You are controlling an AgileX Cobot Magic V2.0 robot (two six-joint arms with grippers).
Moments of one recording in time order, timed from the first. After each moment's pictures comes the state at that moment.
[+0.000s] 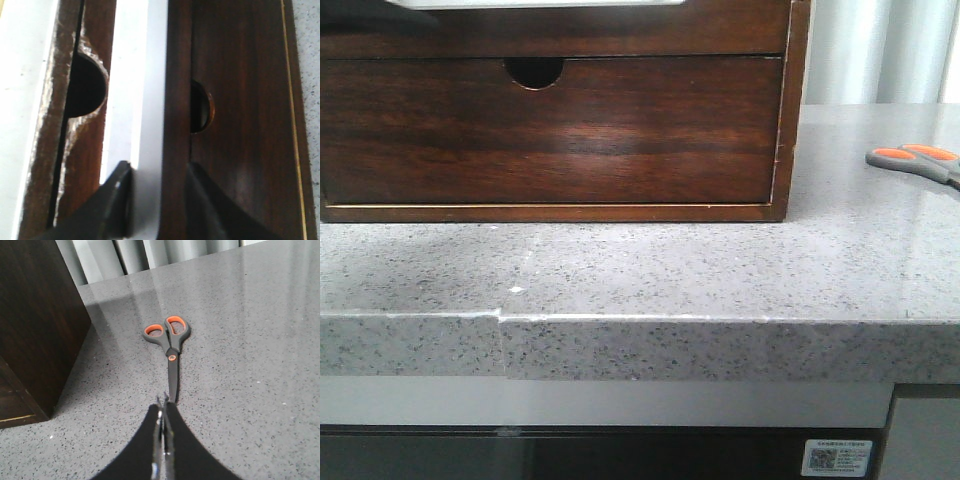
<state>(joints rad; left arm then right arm) -0.32 1.15 -0.71 1.42 -0.39 0.02 -0.04 0.28 -0.31 0.04 0.33 0.14</state>
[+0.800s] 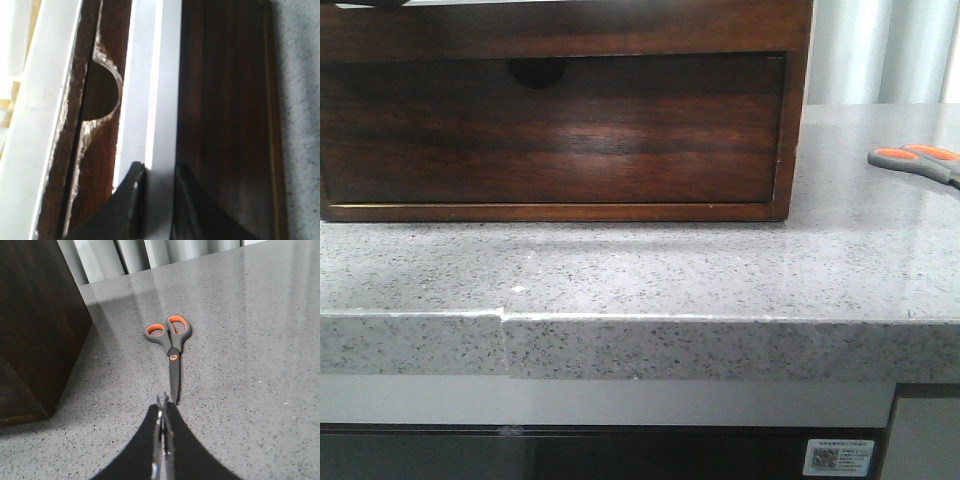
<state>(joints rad) -0.32 1.00 -0.61 1.46 -0.47 -0.04 -0.04 0.28 -0.31 0.04 0.33 0.14</state>
